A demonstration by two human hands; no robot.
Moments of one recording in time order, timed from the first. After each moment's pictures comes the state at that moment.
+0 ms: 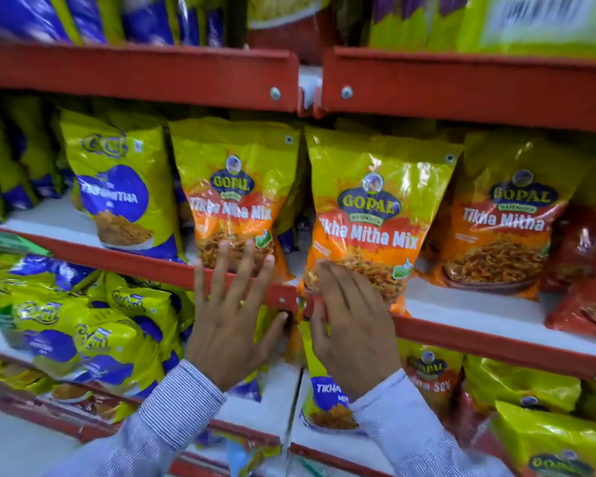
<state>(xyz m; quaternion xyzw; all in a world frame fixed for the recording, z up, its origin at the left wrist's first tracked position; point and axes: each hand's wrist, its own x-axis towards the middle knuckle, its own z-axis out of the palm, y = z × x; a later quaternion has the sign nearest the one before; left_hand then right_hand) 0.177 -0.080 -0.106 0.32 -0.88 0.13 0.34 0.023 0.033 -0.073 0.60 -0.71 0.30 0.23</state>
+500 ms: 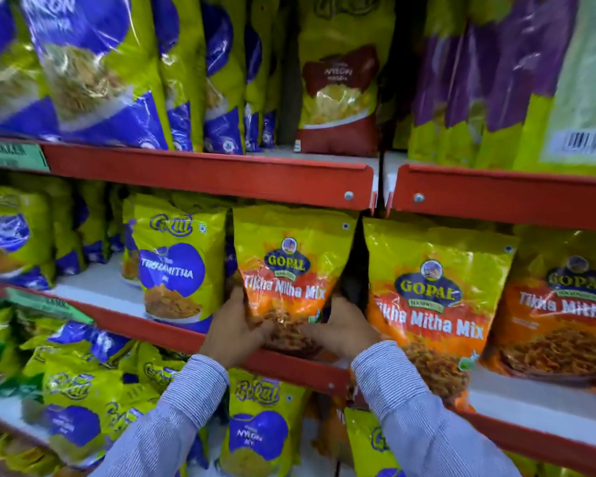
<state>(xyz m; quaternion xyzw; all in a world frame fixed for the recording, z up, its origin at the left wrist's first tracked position) 0.203 -0.216 -0.047 0.41 -0.81 -0.26 0.33 0.030 -0.111 -0.012 0.51 -0.76 0.35 -0.19</state>
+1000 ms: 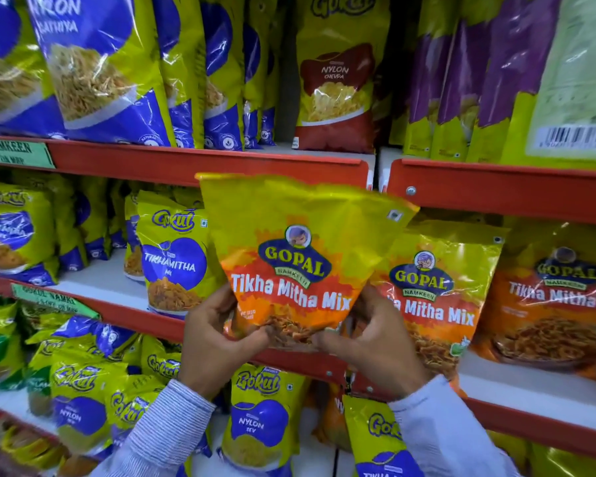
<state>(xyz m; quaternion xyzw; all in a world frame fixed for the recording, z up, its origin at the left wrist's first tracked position) 0.231 -0.153 -0.028 0.24 -0.69 -0.42 0.54 0.039 -0.039 0.000 0.56 -0.56 0.59 -0.17</state>
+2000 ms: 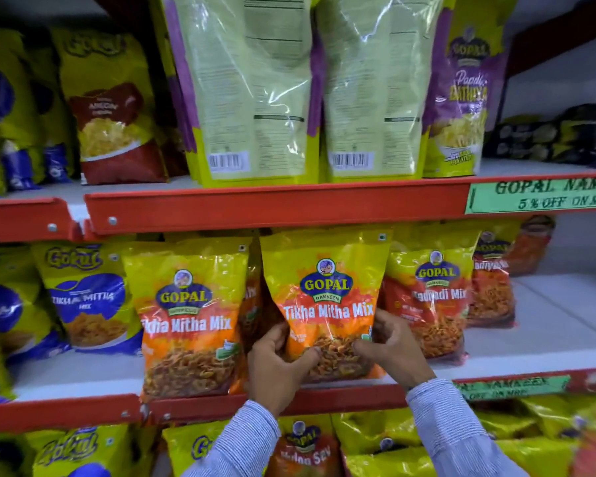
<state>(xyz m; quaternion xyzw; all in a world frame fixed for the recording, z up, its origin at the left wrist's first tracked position) -0.084 0.038 -0.067 0.25 -0.72 -0.52 0.39 -0.225 0.185 -0.031 0.39 -0.66 0.63 -0.14</state>
